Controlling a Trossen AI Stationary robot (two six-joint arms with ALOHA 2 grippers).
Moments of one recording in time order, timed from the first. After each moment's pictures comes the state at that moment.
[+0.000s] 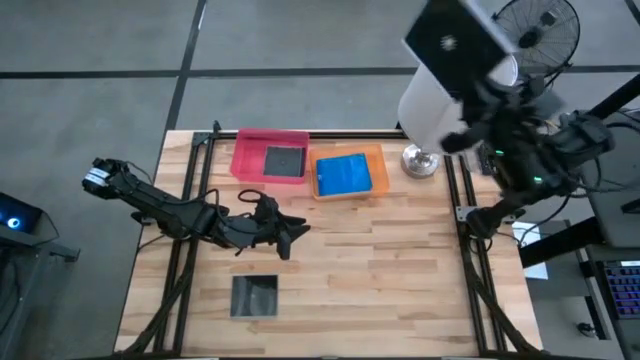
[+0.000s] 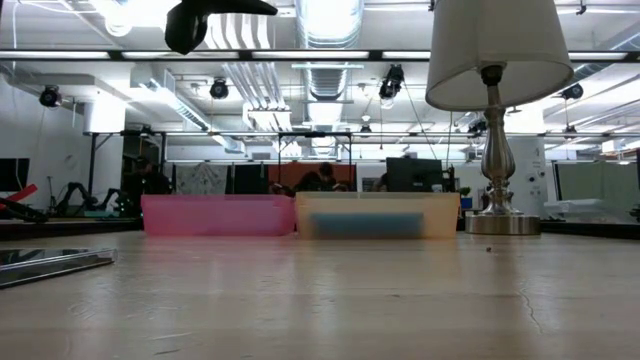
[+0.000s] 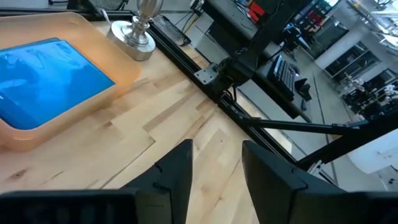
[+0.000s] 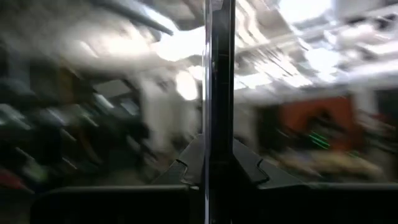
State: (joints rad) left arm -0.37 1.23 0.92 -0.02 -0.60 -0.89; right arm 0.41 1.33 1.75 0.76 1.09 -0.99
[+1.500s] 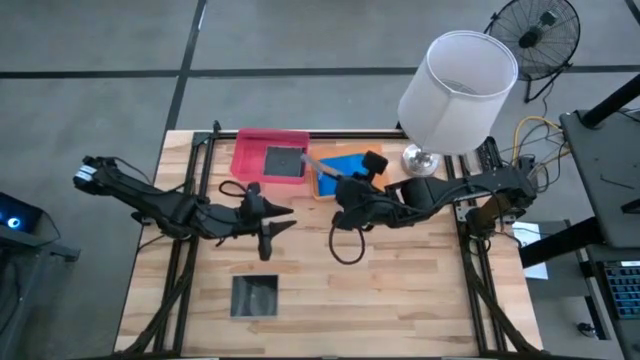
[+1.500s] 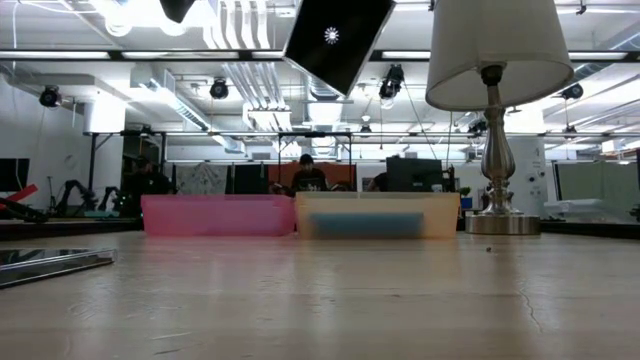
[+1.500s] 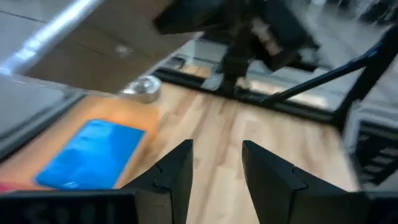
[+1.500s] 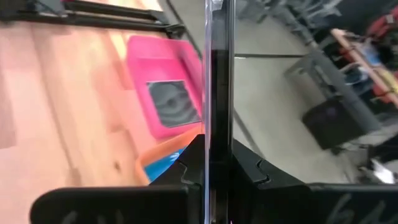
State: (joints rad) left arm -0.37 1.07 0.92 -0.14 -0.59 -0.35; right arm 0.21 1.69 1.75 -0.89 0.86 0.17
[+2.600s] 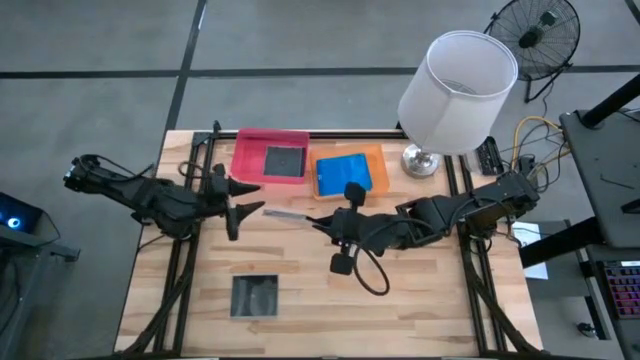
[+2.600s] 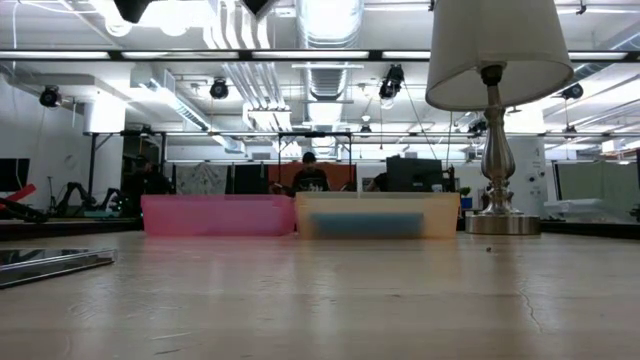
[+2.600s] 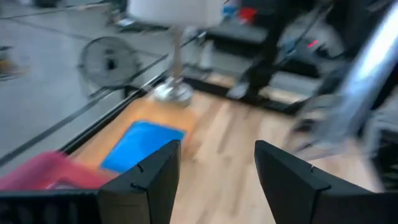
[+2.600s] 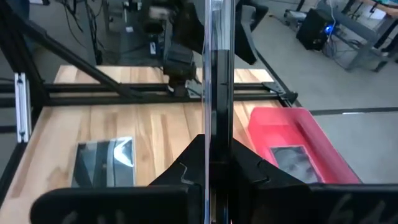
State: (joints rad) left arm -0.36 0.73 0.84 -0.37 -0.65 -0.33; right arm 0.36 1.69 1.75 -0.54 0.57 0.15
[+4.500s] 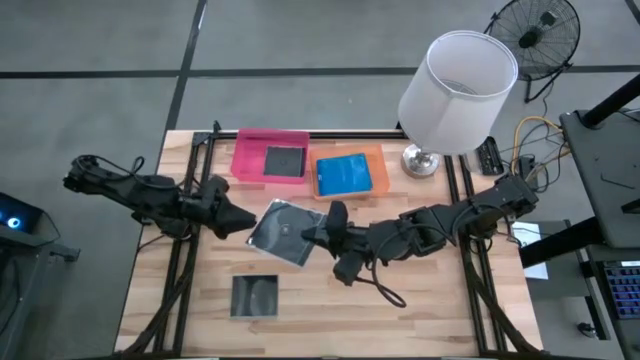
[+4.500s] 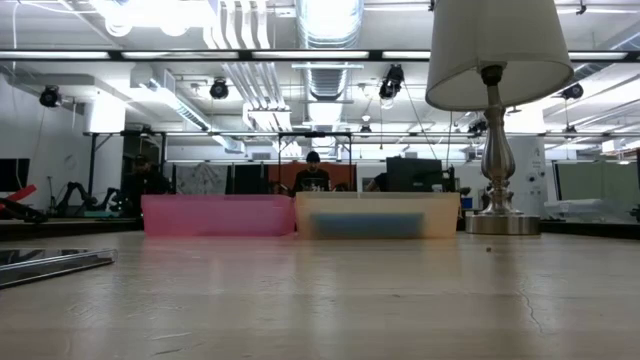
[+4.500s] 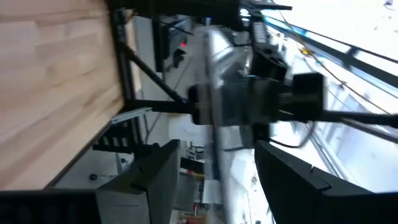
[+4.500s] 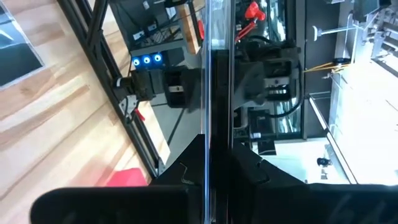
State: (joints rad) left arm -0.36 0.68 0.82 -0.15 -0.20 -1.63; right arm 0.40 1.71 1.75 -0.29 0.55 -1.17
